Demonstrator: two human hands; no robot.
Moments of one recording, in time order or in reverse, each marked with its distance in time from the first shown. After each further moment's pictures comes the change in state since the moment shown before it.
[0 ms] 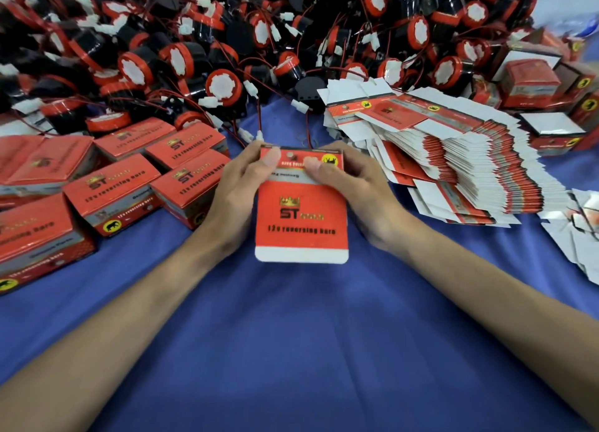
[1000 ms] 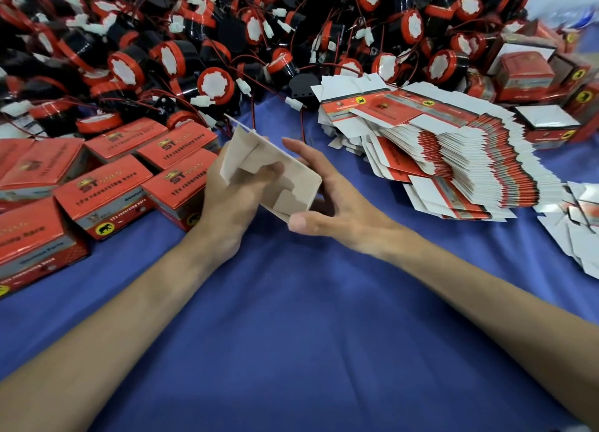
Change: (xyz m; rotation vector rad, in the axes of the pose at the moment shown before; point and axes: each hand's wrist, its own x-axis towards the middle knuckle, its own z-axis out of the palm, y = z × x) left_hand 0.002 -0.003 0.006 -0.070 0.227 -0.047; right_hand -0.013 0.002 0.007 -0.274 -0.284 -0.045
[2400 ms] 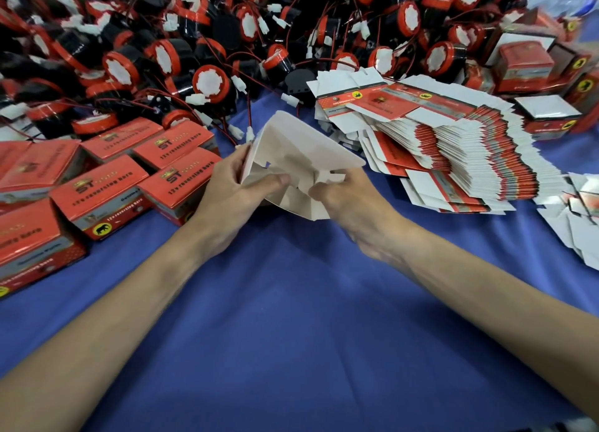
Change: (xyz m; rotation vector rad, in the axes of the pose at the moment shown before) left_hand 0.003 -0.002 -0.004 0.118 -0.200 -0.039; right_hand 0.002 -0.008 0.005 0.088 0.354 0.219
